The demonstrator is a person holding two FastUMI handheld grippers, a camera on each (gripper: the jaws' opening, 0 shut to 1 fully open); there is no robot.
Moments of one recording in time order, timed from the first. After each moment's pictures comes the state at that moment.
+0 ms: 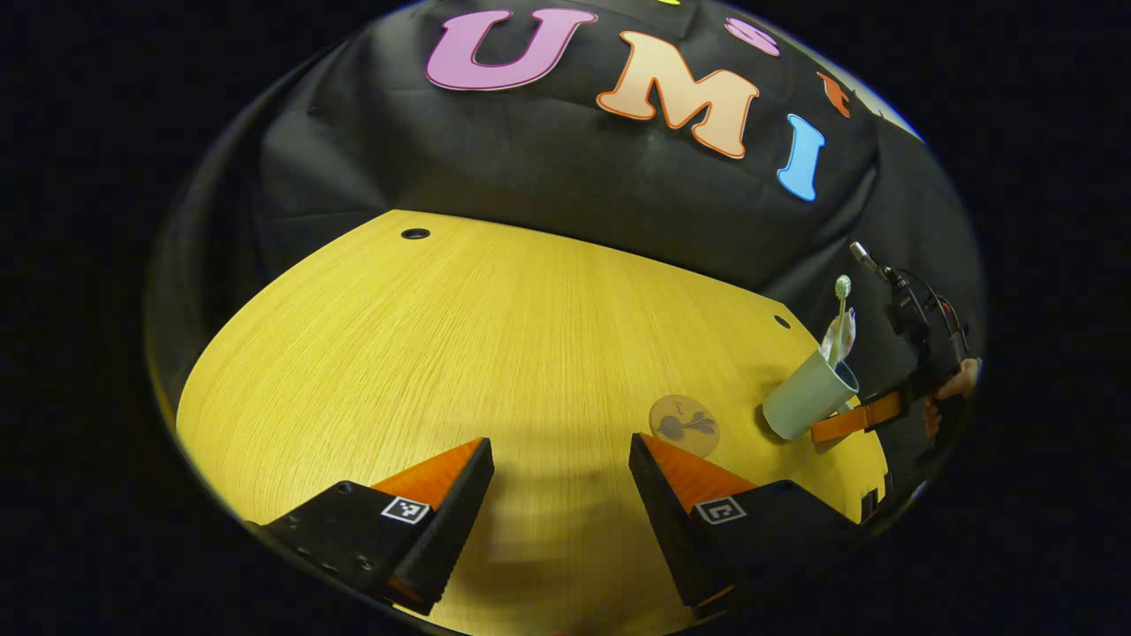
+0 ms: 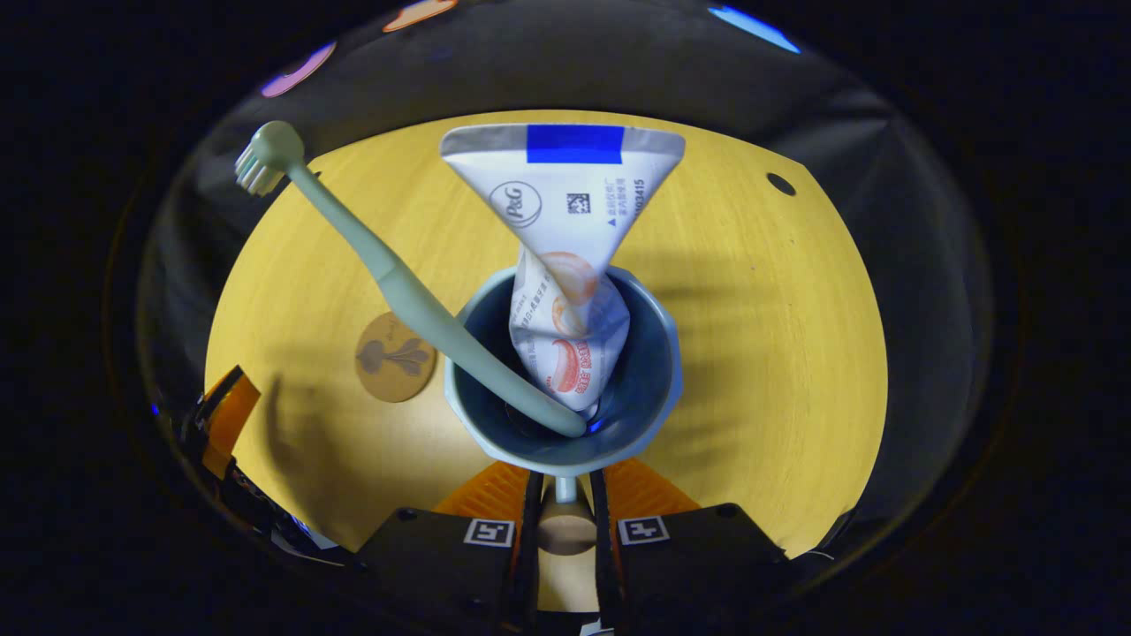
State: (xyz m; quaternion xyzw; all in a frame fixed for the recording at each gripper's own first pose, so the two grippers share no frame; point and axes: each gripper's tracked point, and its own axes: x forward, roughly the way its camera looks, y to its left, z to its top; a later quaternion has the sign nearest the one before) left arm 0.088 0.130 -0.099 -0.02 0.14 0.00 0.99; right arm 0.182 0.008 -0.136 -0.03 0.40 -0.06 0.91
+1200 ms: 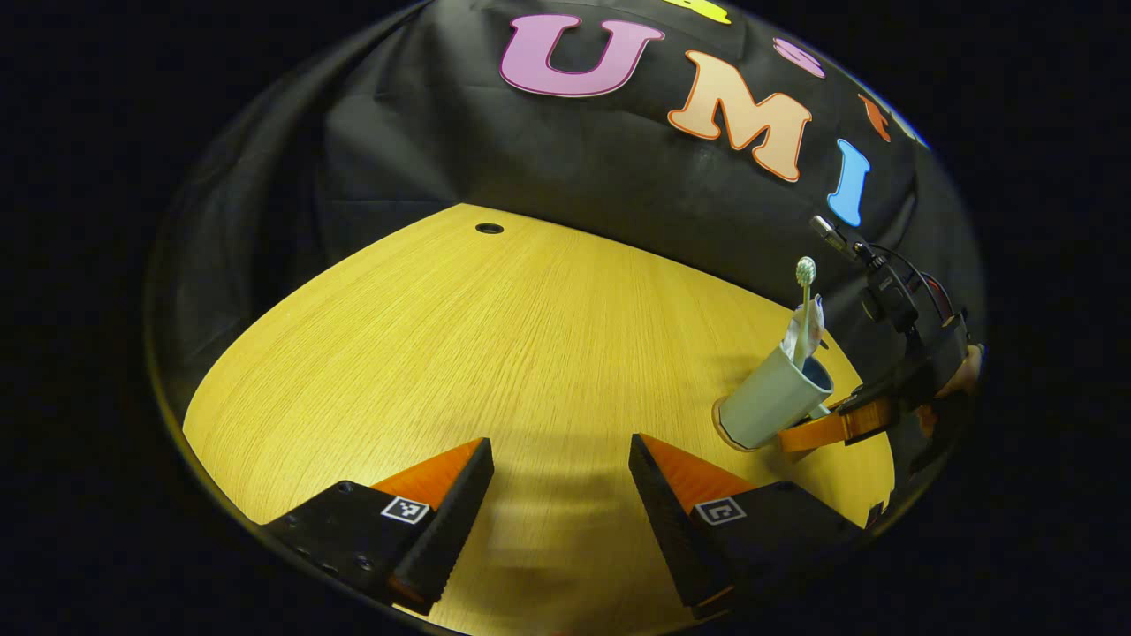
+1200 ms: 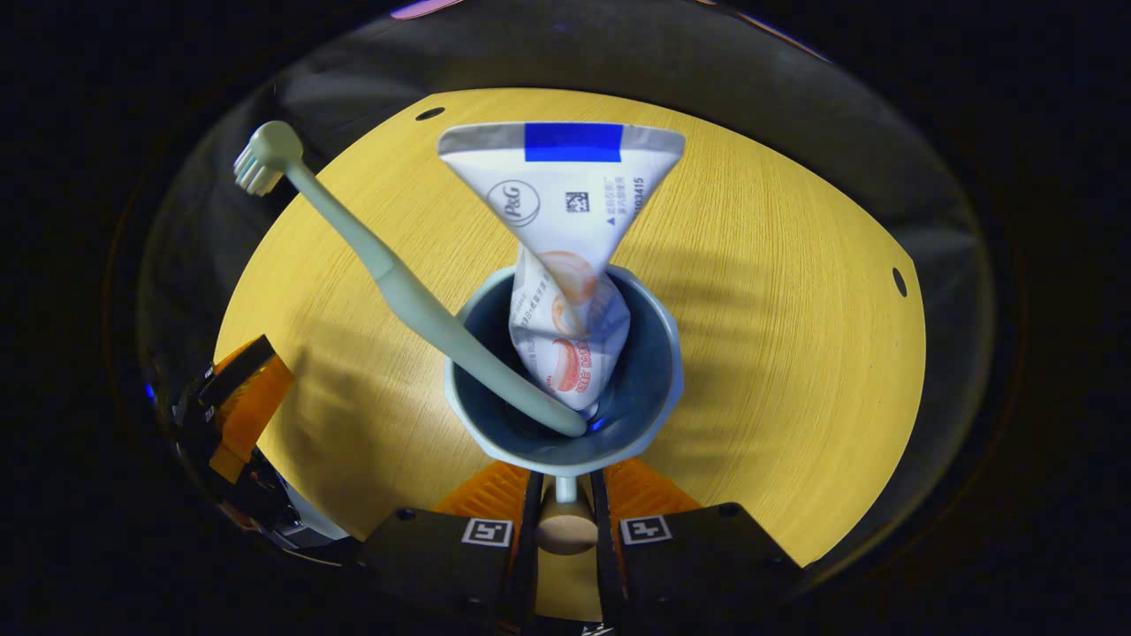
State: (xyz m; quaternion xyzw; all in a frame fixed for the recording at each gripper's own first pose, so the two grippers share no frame) left arm 0.065 0.185 -0.103 -0.05 0.13 0.05 0.99; right arm 0.187 -0.003 -0.134 -0.14 0.42 0.04 0.90
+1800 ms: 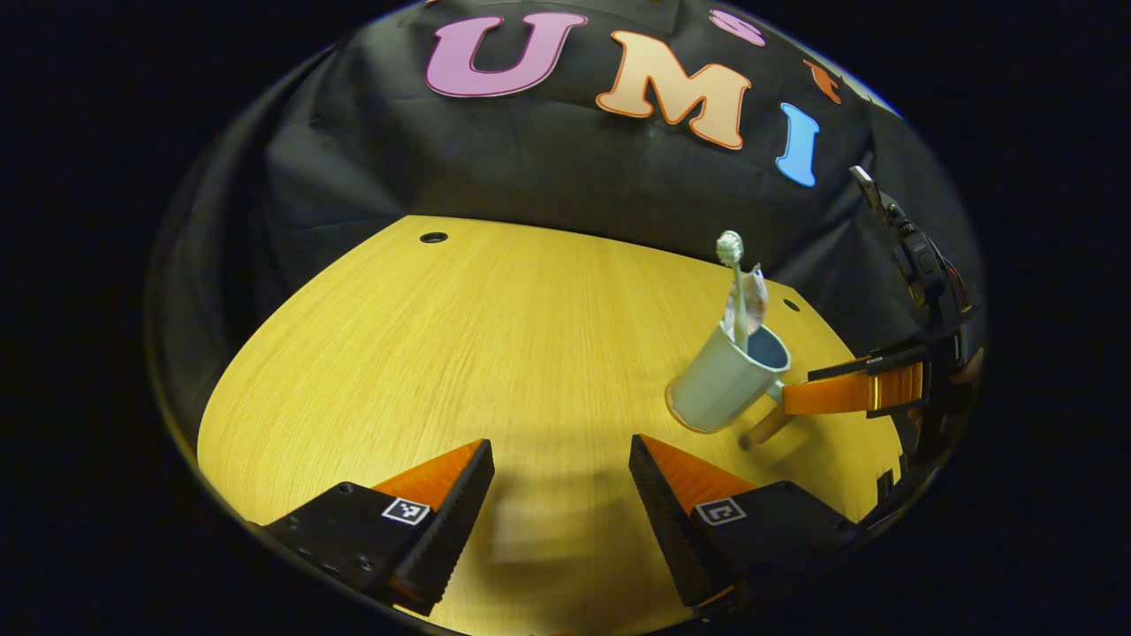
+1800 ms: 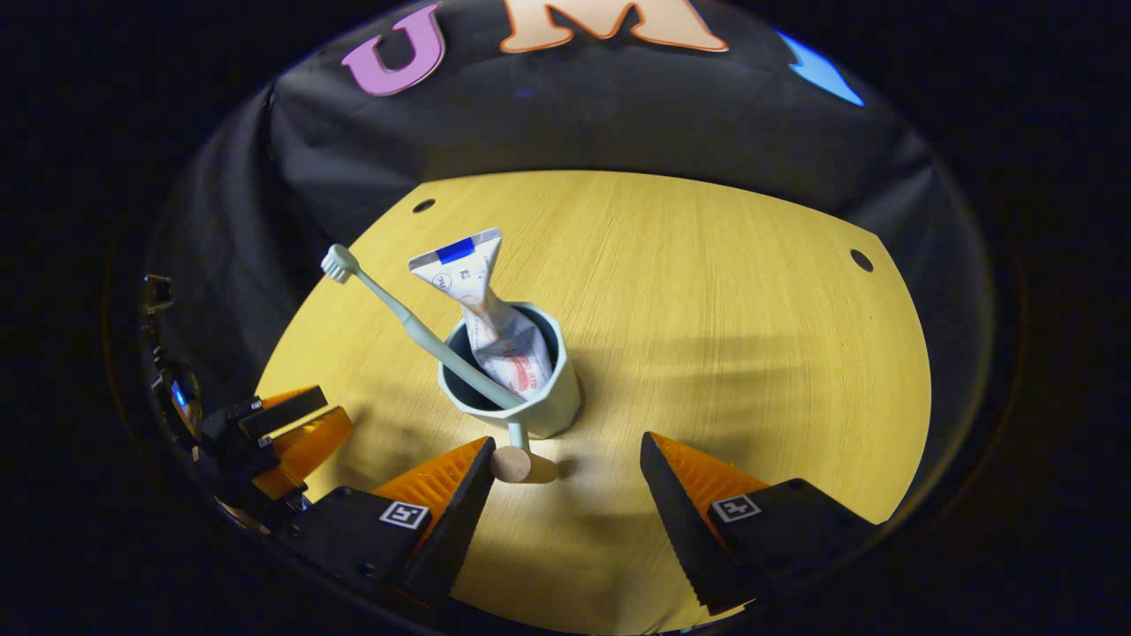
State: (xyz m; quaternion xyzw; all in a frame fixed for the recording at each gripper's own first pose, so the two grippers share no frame) left arm 0.061 0.129 -0.104 0.02 0.16 0.00 0.99; right arm 0.164 -0.028 -0.095 -0.01 0.28 0.05 0.96
